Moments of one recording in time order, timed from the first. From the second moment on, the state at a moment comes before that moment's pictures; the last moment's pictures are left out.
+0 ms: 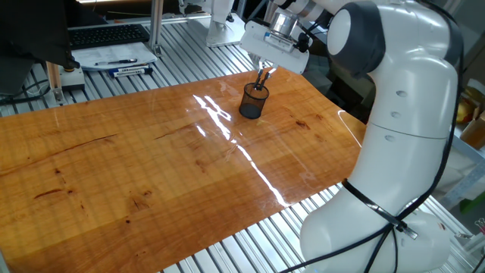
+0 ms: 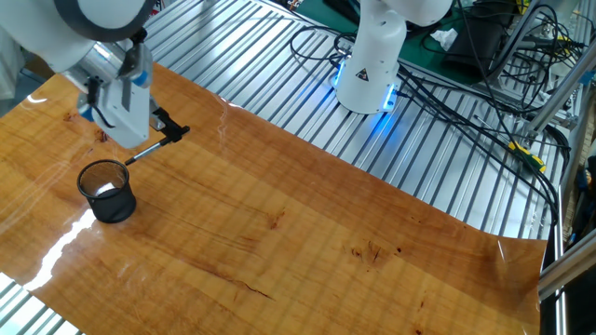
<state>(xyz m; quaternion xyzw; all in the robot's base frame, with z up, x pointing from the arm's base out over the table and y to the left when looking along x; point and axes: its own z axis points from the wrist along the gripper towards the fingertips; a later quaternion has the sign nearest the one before) 0.549 -0.204 0.243 -0.37 -0.88 -0.16 0.24</state>
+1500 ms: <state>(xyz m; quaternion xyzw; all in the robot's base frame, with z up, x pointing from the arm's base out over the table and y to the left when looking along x) 0.566 -0.224 0.234 -0.40 -0.87 -0.15 0.25</state>
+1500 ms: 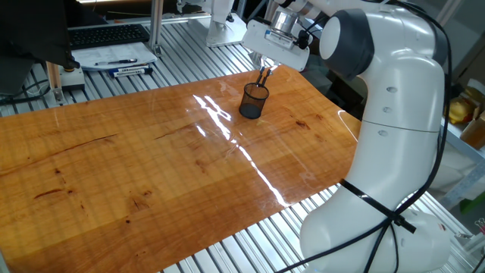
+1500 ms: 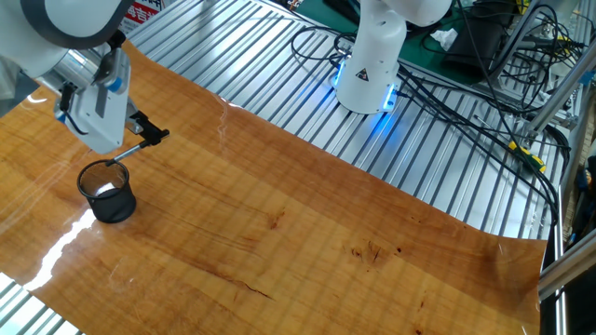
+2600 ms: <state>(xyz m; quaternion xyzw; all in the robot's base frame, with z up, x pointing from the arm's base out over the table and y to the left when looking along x) 0.568 -0.226 0.223 -0.41 -0.86 -0.15 0.25</state>
